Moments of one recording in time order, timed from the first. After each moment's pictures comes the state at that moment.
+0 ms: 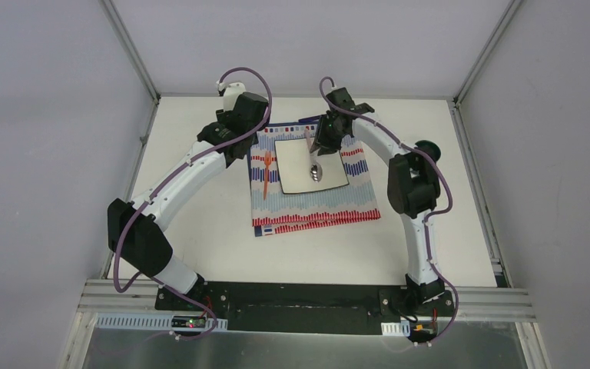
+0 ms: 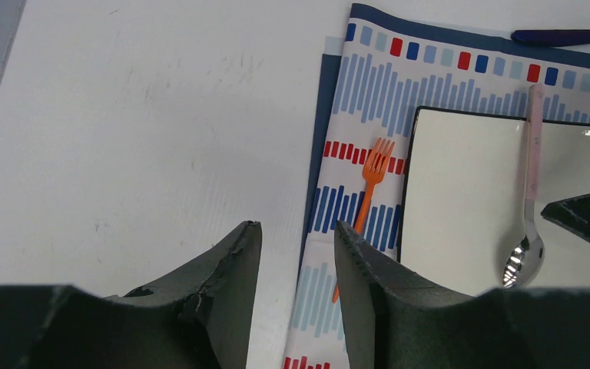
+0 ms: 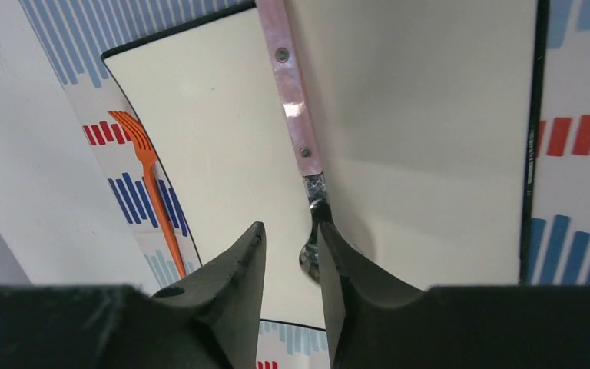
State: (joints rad) left arm -0.55 1.54 1.45 -0.58 -0.64 -0.21; right arm 0.45 2.23 1.89 -0.72 -0.23 0.64
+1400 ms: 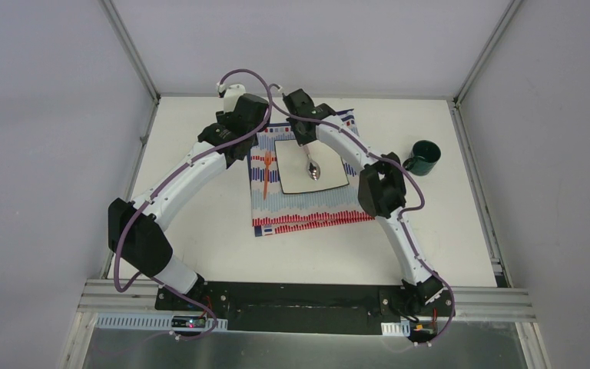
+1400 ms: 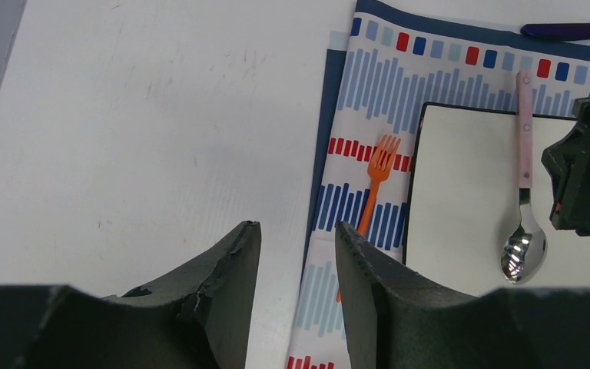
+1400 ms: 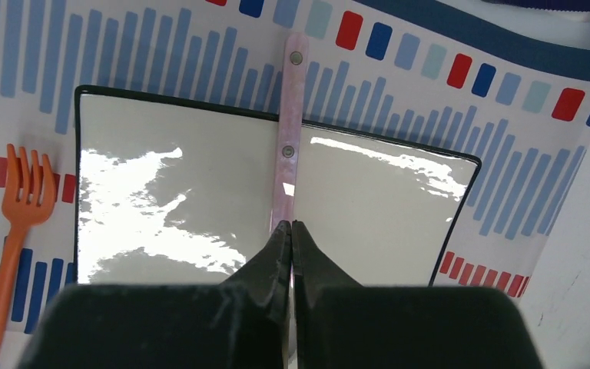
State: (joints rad) left arm -0.55 1.54 1.44 -0.58 -0.65 -0.21; right arm 0.65 2.46 2.34 -0.87 0.29 0.10
